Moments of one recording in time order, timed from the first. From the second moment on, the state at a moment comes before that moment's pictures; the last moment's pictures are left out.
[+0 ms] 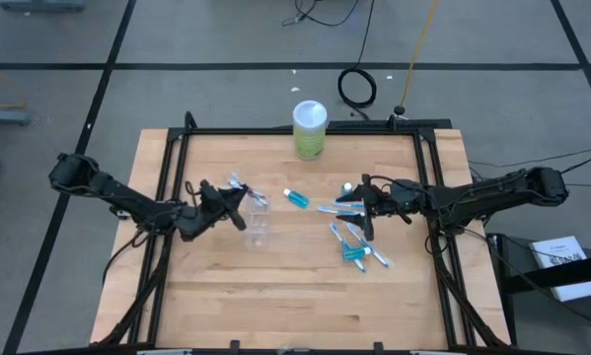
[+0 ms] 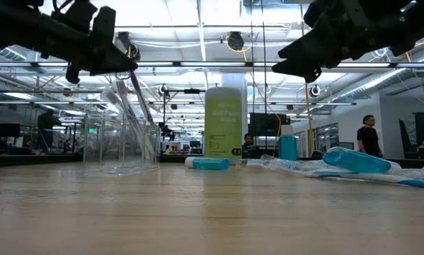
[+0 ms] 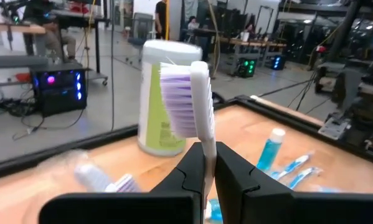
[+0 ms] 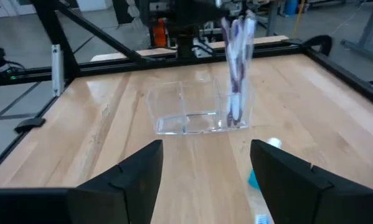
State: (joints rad) left arm -0.32 1.12 0.30 0.70 -1.04 -0.29; right arm 0.00 1.03 0.43 0.38 0.00 0.12
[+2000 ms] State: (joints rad) left arm -0.19 1.25 0.30 0.88 -0.76 -0.35; right arm 0.00 0.96 0.43 0.18 0.24 0.06
